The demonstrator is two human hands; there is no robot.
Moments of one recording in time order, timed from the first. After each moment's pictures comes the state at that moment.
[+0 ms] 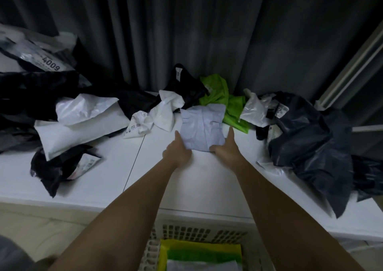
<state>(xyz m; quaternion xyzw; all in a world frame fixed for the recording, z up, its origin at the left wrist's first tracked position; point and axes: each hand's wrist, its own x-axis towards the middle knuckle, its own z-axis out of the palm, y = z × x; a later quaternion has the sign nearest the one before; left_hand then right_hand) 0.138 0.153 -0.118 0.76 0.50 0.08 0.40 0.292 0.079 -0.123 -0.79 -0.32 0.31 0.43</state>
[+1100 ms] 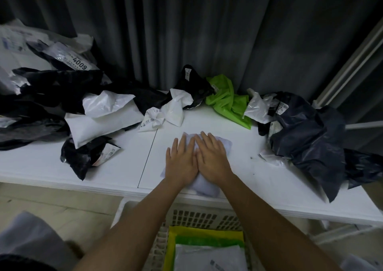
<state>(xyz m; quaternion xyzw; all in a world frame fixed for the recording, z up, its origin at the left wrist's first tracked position) 0.081 0.083 -0.113 0.87 0.44 0.13 0.20 0.193 0.039 -0.112 -0.76 -0.62 0.03 0.19</state>
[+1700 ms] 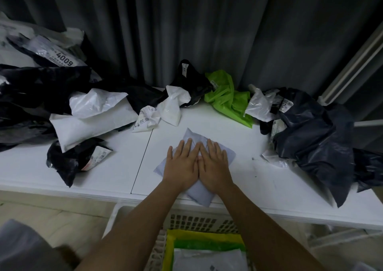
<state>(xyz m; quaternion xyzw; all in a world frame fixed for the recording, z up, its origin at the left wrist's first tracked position) 0.096 0.102 -0.143 0.91 0.38 0.08 0.11 0.206 0.041 -0.151 -0.81 -0.56 0.08 0.16</state>
